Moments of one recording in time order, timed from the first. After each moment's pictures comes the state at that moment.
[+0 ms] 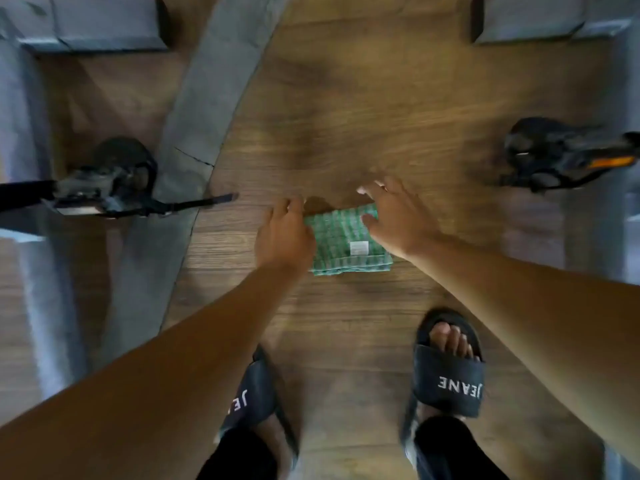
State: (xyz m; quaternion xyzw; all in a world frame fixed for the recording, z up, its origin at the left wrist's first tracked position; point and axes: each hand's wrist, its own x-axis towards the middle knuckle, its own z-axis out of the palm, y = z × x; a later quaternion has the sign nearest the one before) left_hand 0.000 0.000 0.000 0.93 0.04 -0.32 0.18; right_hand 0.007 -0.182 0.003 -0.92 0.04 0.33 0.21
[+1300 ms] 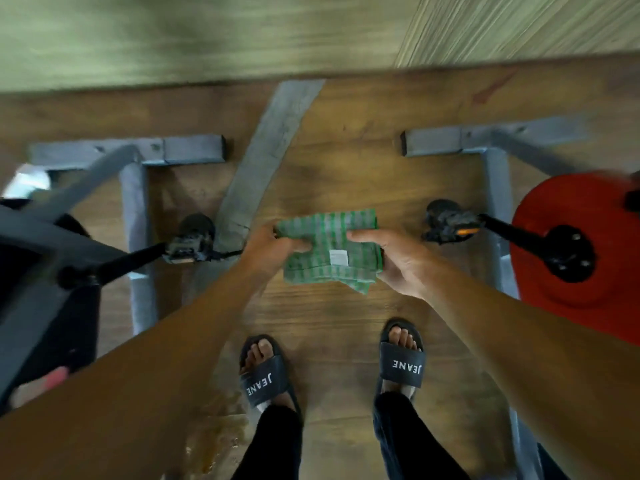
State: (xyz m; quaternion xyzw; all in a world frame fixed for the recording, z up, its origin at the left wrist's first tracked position) left_hand 0.069 0.014 0.244 0.70 0.27 -0.37 0.56; right_hand 0.043 -0.186 0.258 -0.48 0.42 0.37 0.68
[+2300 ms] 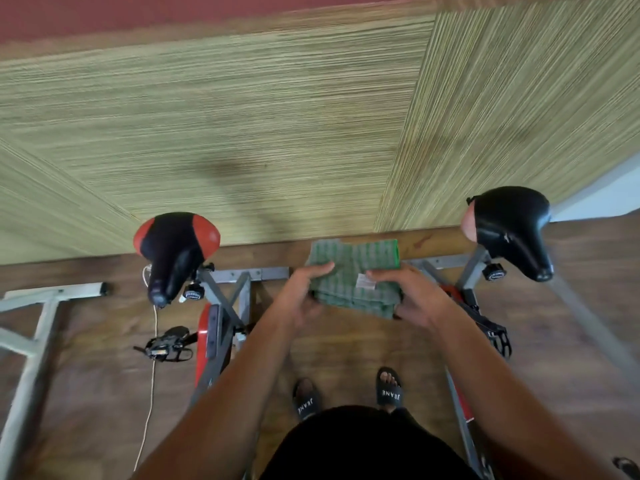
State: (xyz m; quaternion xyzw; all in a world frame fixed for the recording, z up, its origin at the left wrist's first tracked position) left_hand 0.036 0.009 0.823 0.44 0.27 -0.36 0.78; right_hand 0.005 -0.176 0.837 -0.47 0.30 0.27 0.78
